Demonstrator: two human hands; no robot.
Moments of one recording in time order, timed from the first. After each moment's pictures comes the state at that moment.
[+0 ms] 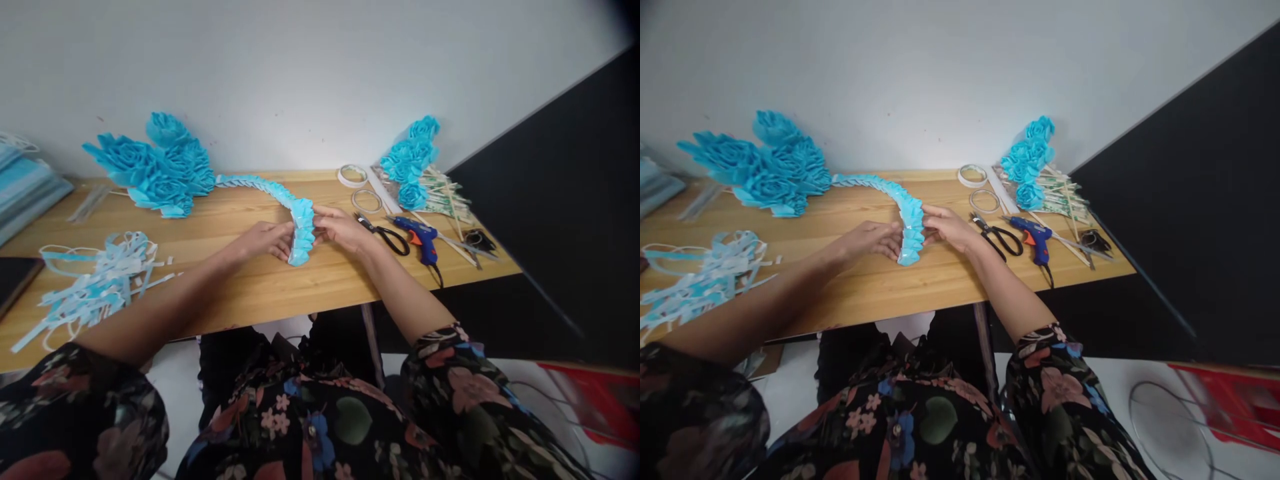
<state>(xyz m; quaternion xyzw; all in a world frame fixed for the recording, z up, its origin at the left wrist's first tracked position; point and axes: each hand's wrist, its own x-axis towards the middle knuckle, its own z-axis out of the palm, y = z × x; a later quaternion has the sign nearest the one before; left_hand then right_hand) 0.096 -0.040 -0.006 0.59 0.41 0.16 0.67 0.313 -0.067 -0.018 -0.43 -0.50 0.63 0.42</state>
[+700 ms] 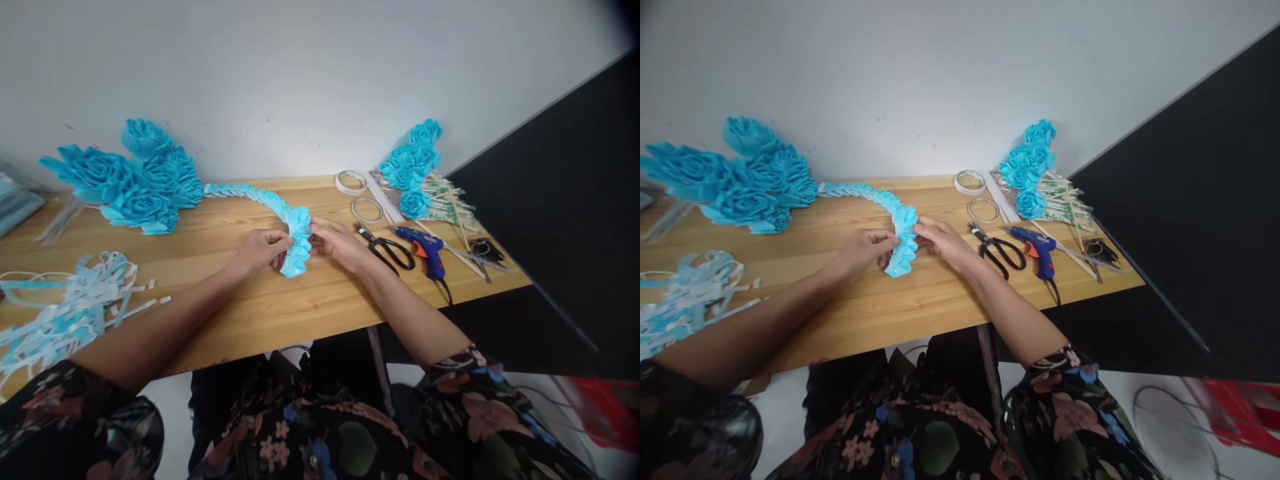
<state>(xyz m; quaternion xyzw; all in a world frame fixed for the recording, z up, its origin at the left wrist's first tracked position) 0.110 -0.032 -0.014 0.66 0.43 0.21 0.58 0.310 -0.069 -0.028 -0.41 -0.47 0.63 0.46</state>
